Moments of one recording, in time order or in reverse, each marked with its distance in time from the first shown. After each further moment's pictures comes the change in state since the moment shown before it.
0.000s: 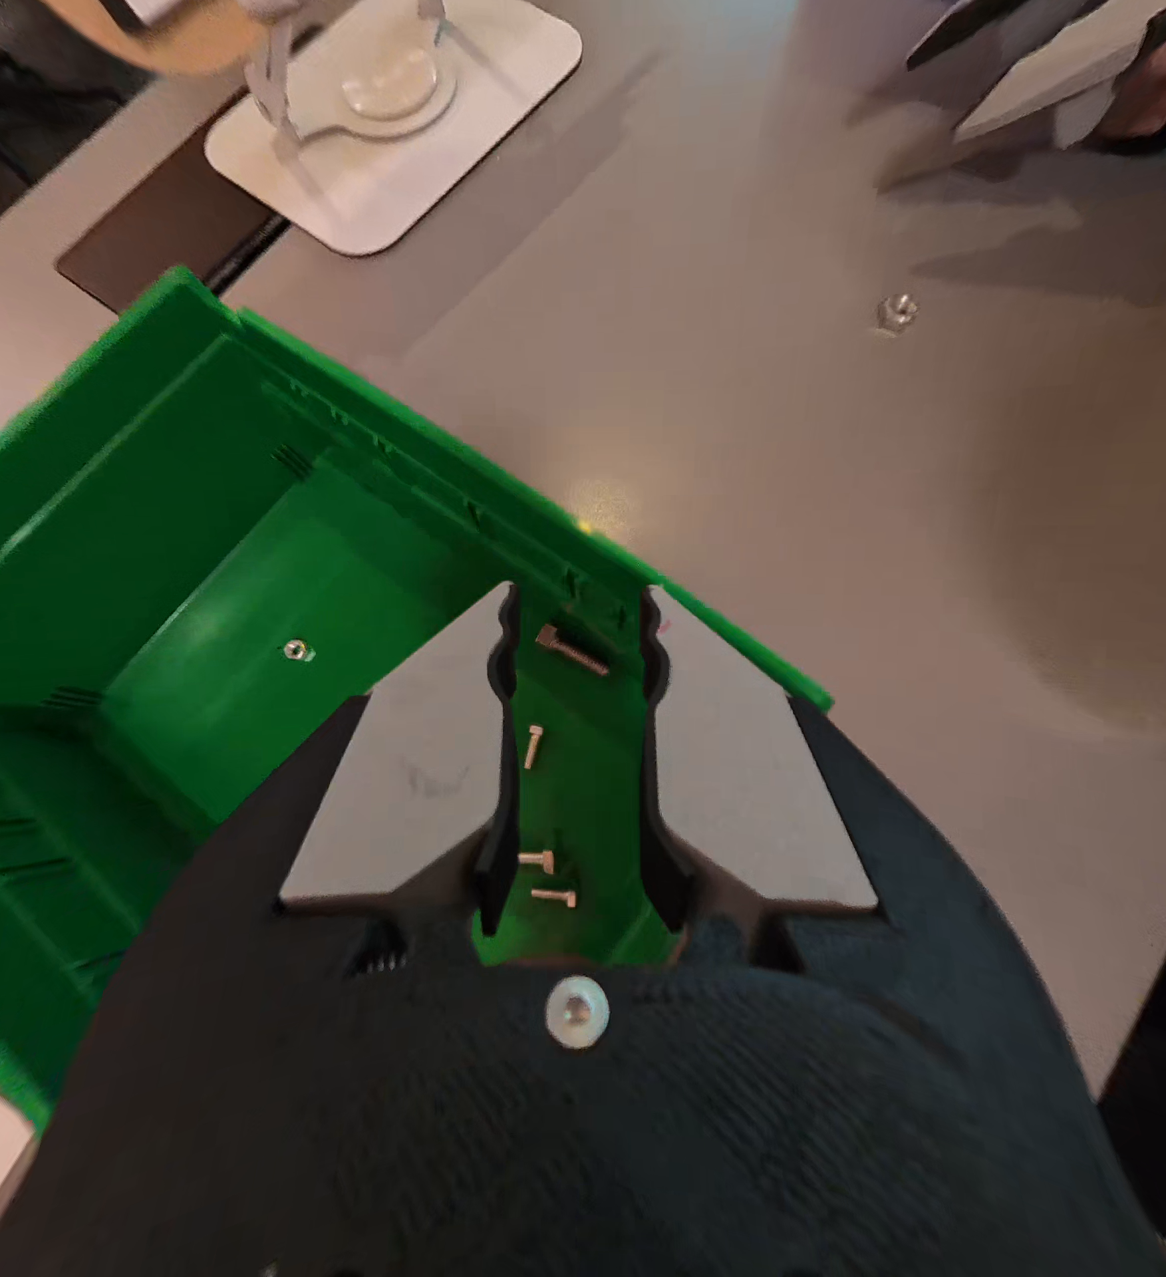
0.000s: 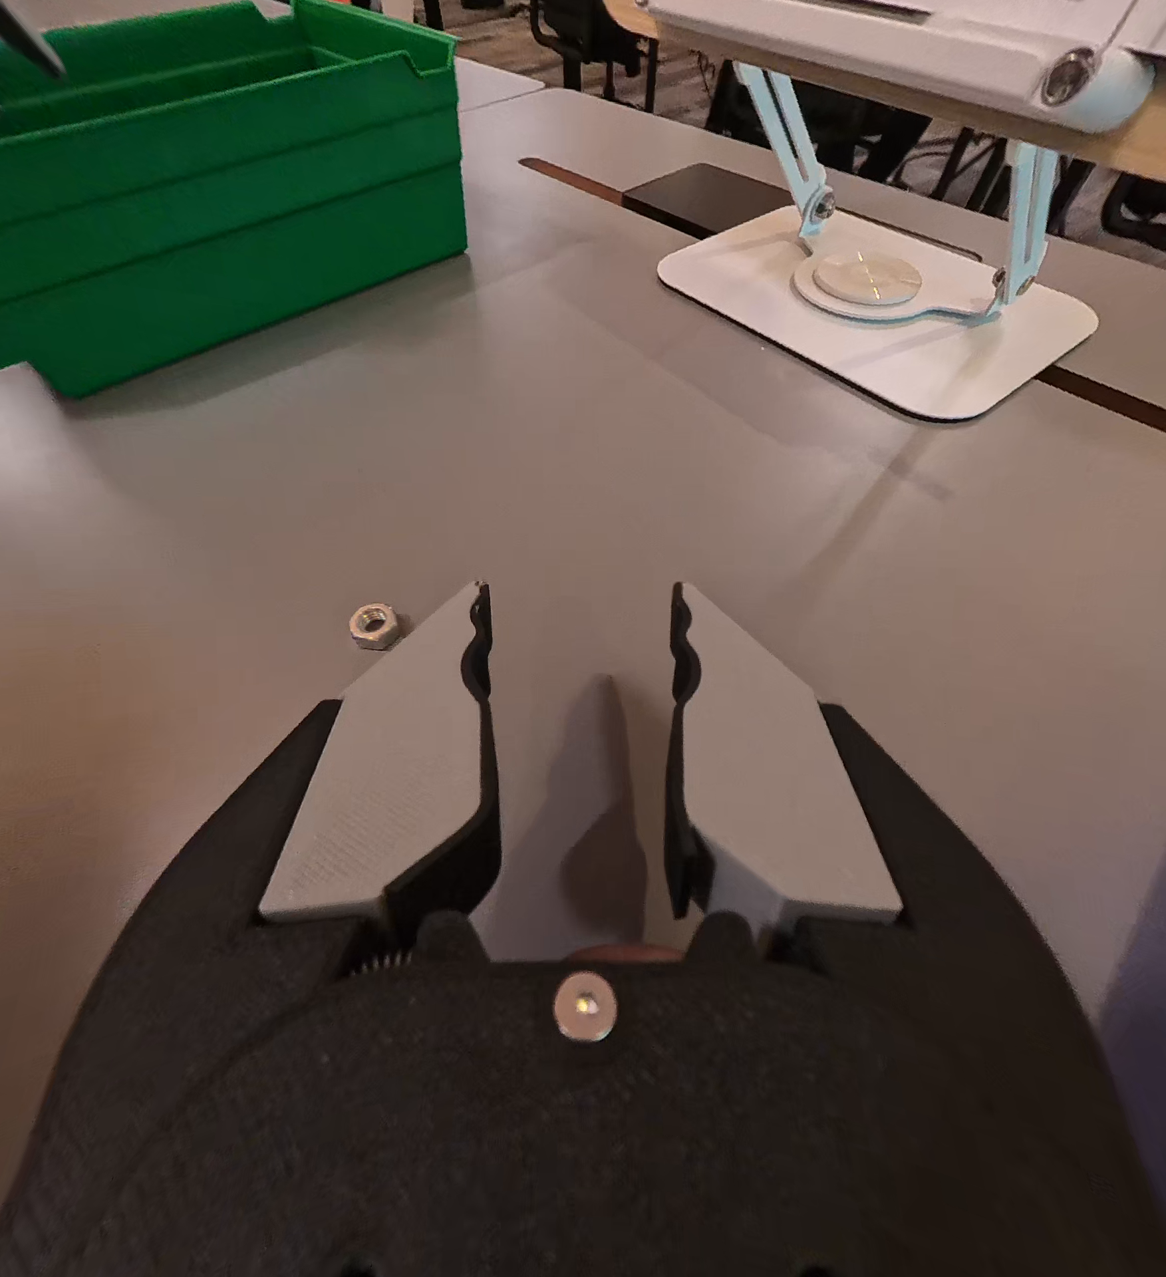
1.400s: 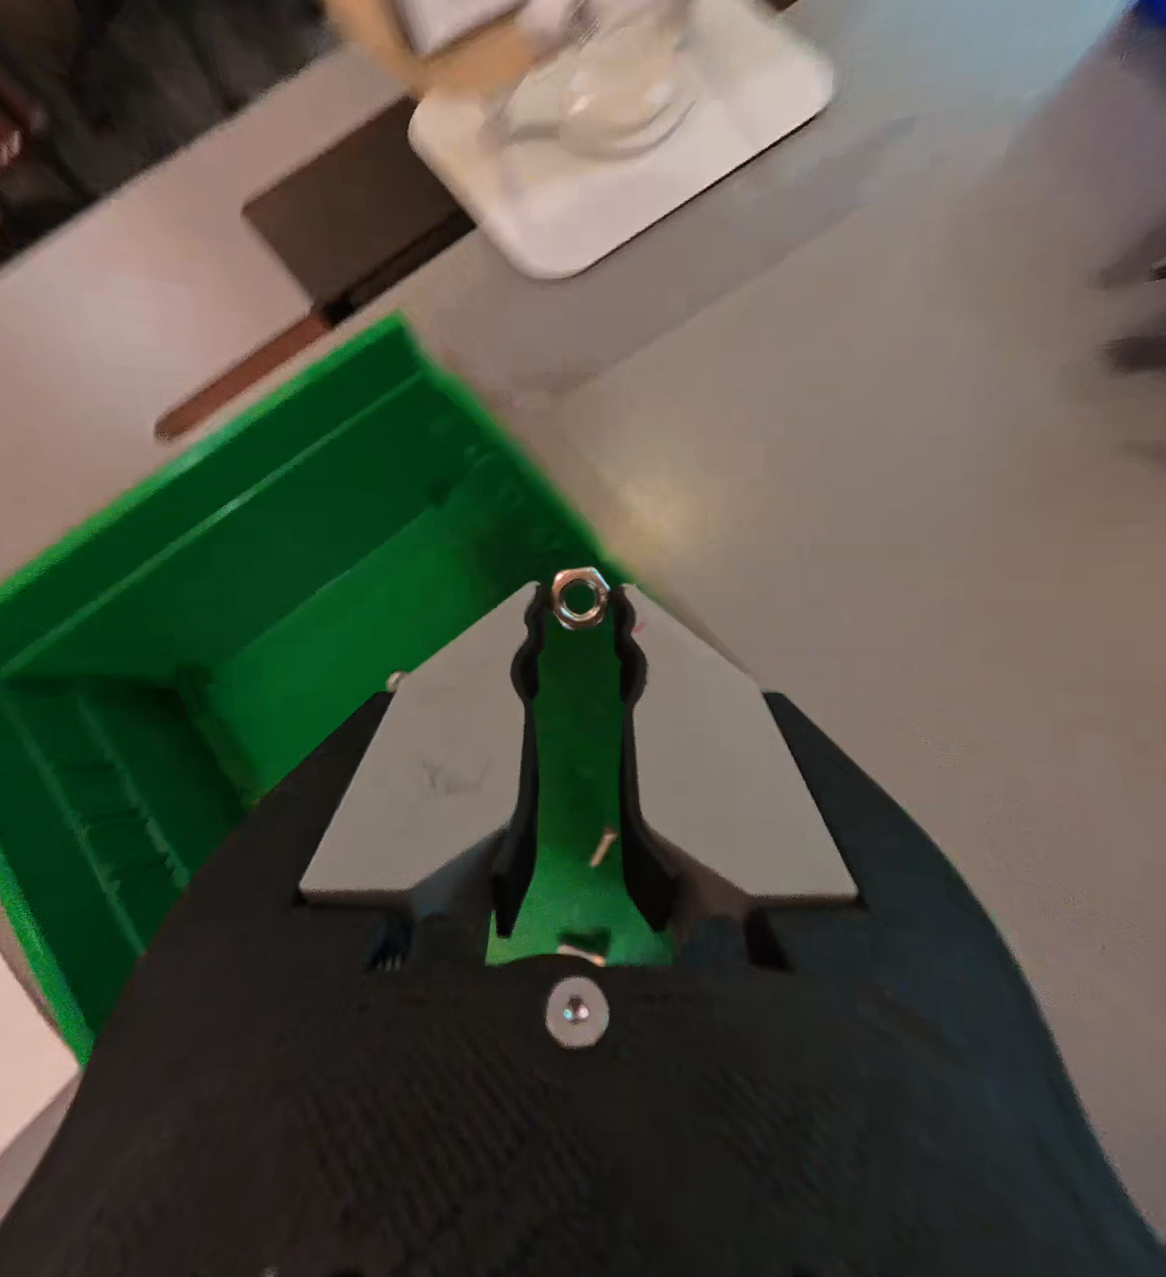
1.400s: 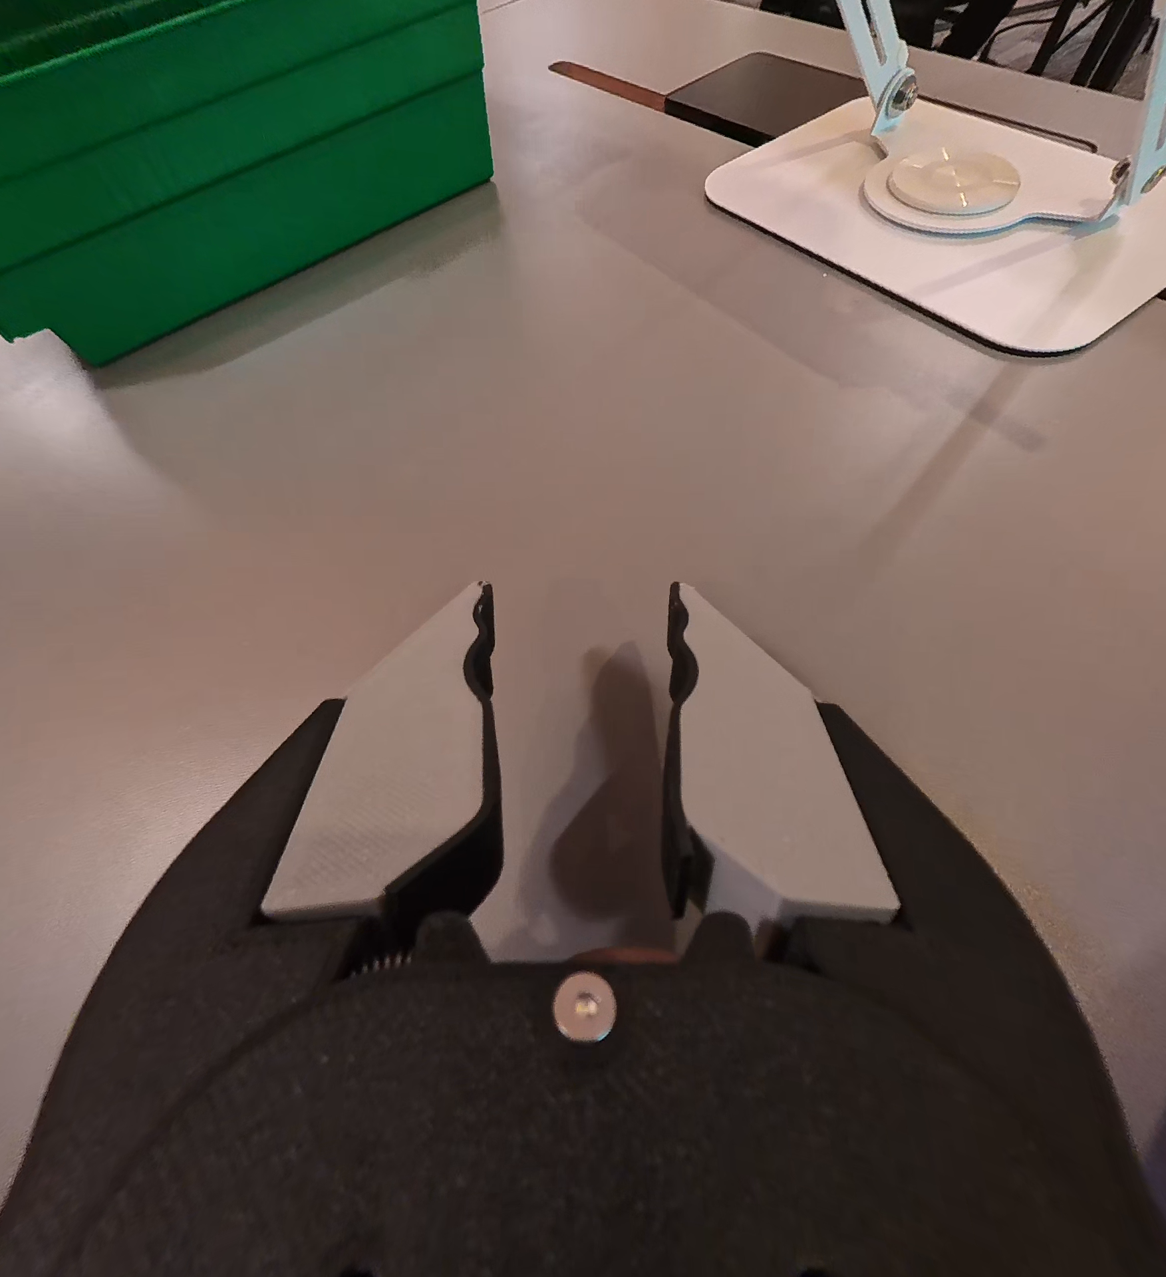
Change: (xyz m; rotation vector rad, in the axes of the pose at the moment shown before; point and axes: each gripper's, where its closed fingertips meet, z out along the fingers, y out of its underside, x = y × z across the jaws) left arm -0.058 -0.036 0.027 -0.053 -0.174 -0.185; right arm -0.011 0.012 0.009 -0.089 -0.057 0.041
